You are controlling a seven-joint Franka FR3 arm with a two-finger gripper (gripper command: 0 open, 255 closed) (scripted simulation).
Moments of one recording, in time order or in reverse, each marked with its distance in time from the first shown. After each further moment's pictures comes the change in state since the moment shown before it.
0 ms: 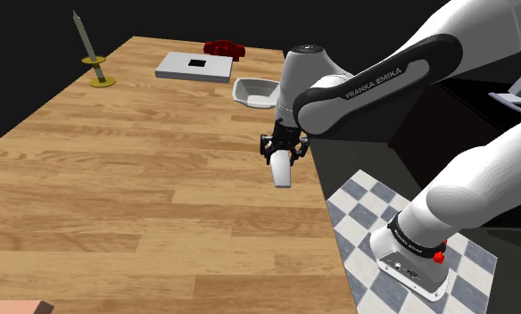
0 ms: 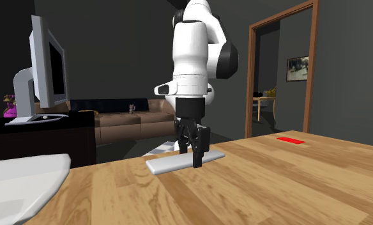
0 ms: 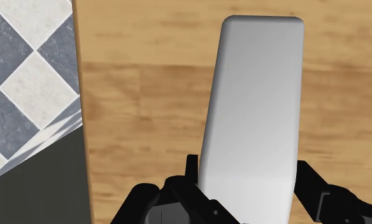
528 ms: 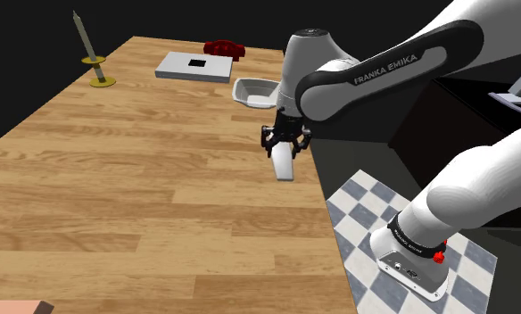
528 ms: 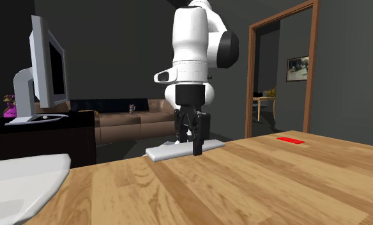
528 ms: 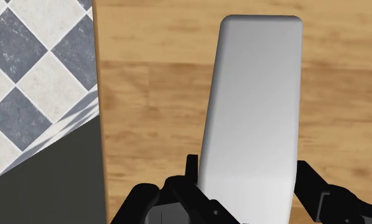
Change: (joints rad) arm 0.008 -0.064 -0.017 0.034 0.017 -0.096 -0.016
